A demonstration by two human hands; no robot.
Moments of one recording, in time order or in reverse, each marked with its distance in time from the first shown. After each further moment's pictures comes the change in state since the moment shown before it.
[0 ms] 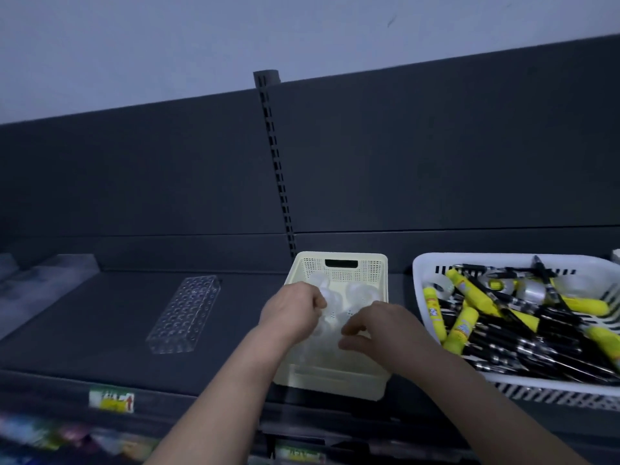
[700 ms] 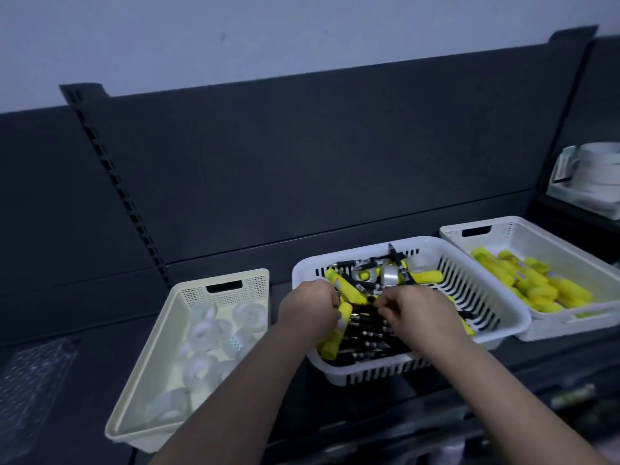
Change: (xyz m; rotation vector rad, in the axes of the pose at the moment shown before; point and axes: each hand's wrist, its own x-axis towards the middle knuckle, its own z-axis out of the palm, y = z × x) left_hand 0.029 0.180 0.074 0.101 -0.101 0.380; right_hand -0.103 0.128 -0.078 -0.261 0.216 0.580
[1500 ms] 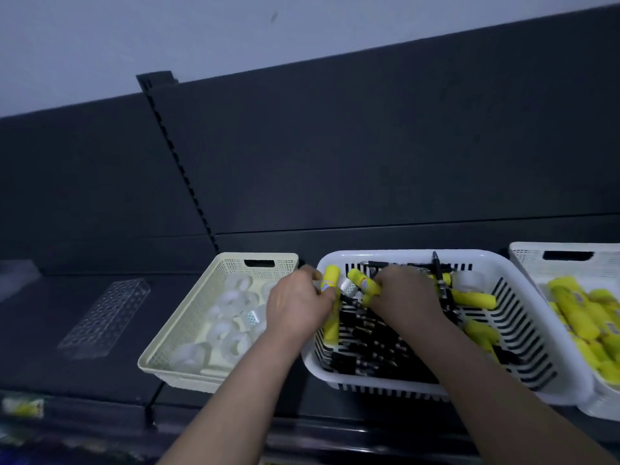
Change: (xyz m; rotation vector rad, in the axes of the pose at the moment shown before) left_hand -0.015 0.012 -0.007 -0.184 0.361 -0.460; right_hand 0.075 -0.002 0.022 0.107 -0.092 -0.200
